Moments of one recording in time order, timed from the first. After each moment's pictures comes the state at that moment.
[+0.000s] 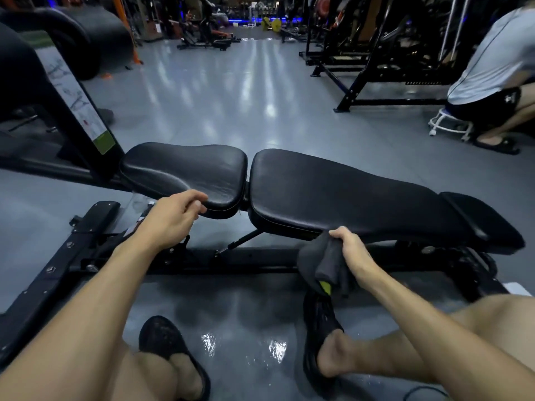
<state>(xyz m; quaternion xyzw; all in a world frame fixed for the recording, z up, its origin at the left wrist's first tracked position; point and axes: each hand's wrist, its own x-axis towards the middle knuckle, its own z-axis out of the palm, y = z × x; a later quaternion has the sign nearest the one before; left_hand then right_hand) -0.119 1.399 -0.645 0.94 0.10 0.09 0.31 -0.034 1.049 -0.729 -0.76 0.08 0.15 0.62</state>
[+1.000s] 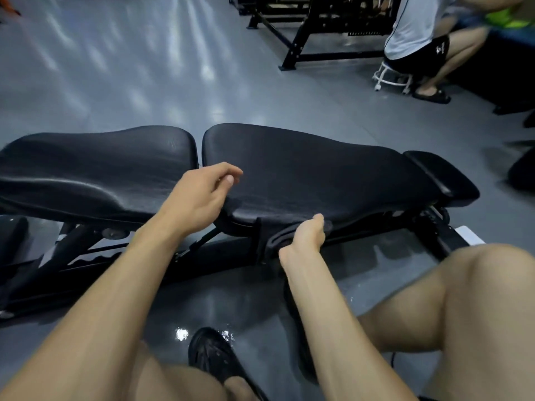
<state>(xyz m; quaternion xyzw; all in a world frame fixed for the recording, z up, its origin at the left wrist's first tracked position) 0.010 1.336 -0.666 0.94 -0.09 0.06 0.34 0.015 1.164 -0.732 -0.41 0.42 0.09 0.81</state>
